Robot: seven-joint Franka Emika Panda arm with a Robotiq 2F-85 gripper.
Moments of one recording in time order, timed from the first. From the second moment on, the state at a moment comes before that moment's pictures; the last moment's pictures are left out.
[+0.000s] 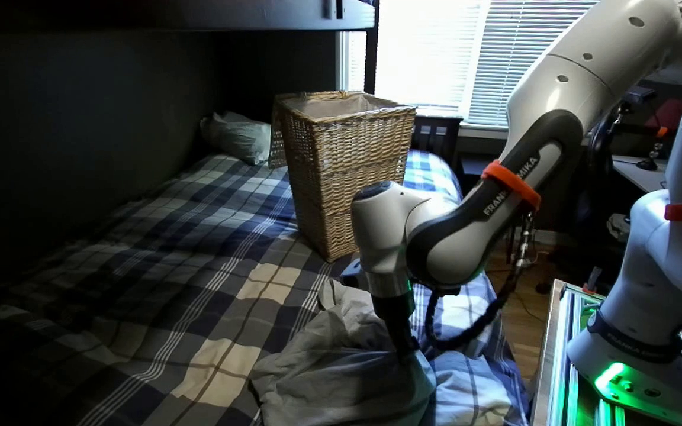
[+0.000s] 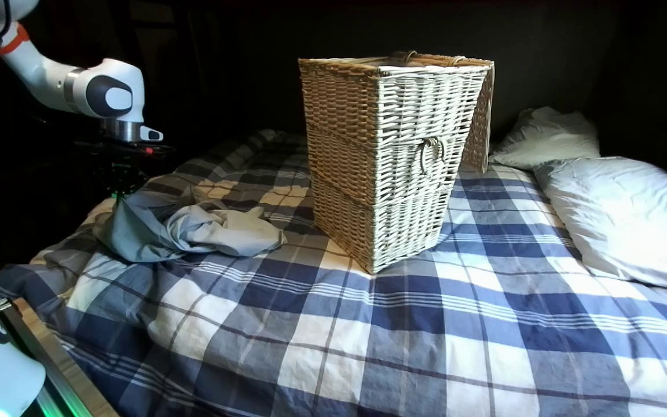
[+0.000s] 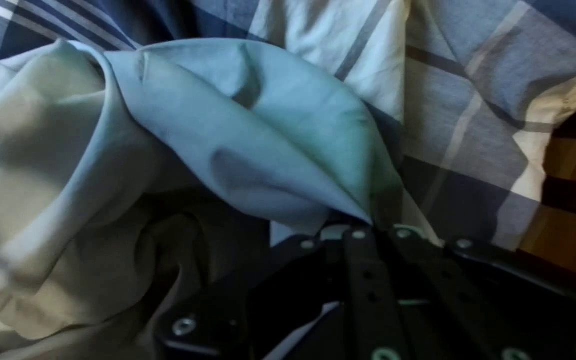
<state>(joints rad) 0.24 0.17 0.38 -2.33 0.16 2.28 -0.37</state>
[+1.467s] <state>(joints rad) 0.07 -0.05 0.06 -1.55 0.37 1.71 -0.39</state>
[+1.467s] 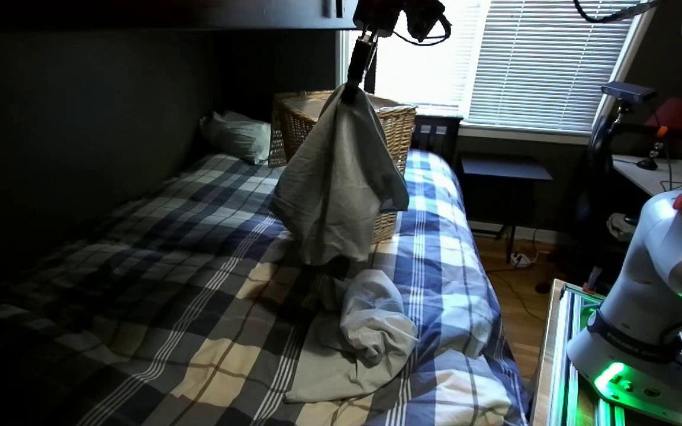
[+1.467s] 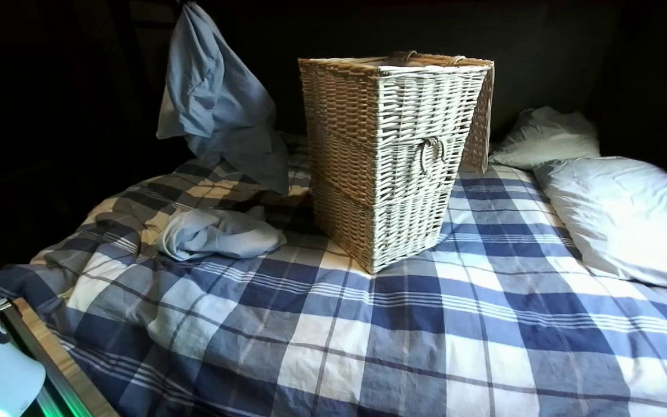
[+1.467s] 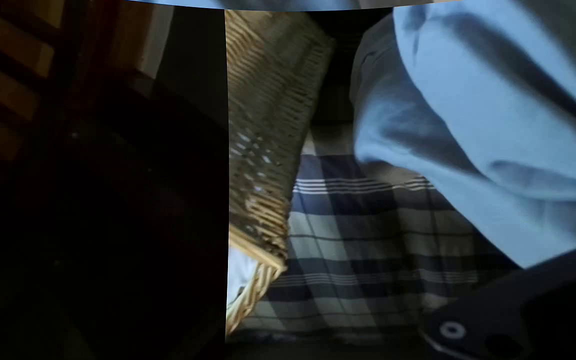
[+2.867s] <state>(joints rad) -0.06 0.13 -0.07 -1.26 0.21 1.83 -0.41</state>
